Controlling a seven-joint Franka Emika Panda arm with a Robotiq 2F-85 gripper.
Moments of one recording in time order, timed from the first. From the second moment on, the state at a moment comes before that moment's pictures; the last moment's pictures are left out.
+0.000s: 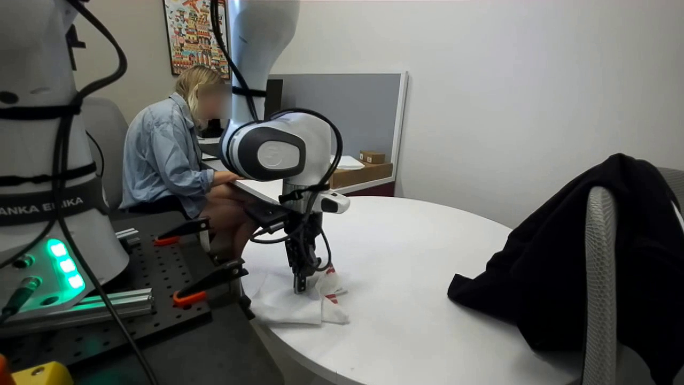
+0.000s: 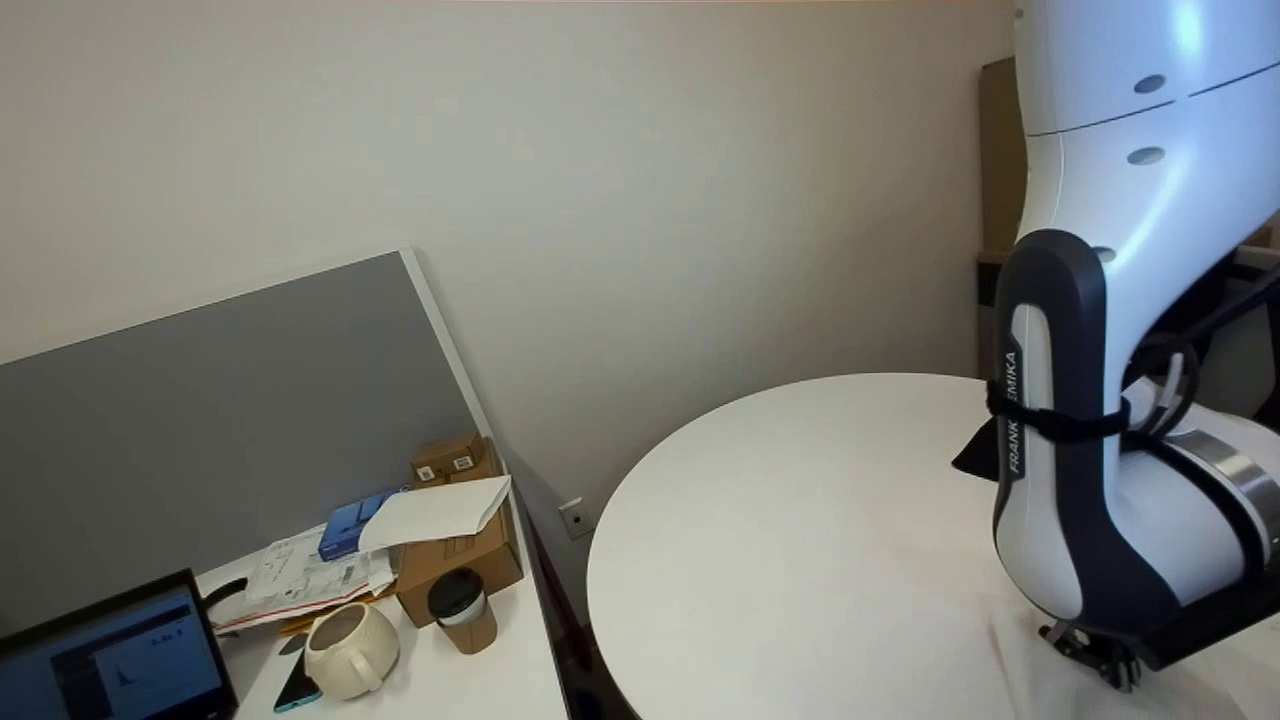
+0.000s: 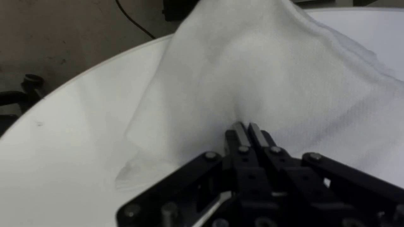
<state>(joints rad) 0.08 0.57 -0.25 -2.67 -0.06 3.14 0.02</state>
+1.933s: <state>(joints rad) 0.07 0.67 0.01 -2.20 -0.02 2.76 0.13</state>
